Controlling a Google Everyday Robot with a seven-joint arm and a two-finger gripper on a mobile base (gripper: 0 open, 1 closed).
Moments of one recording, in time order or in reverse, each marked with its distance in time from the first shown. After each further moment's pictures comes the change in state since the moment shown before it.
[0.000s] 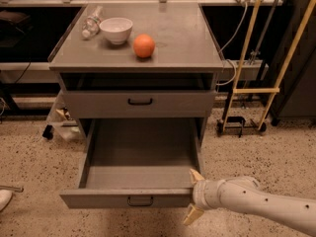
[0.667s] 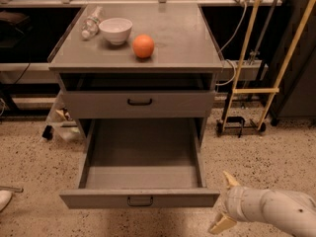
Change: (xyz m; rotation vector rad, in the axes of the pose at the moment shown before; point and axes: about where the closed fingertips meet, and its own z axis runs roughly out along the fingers) arm 0.033 0.007 -0.126 0.096 0.054 0.113
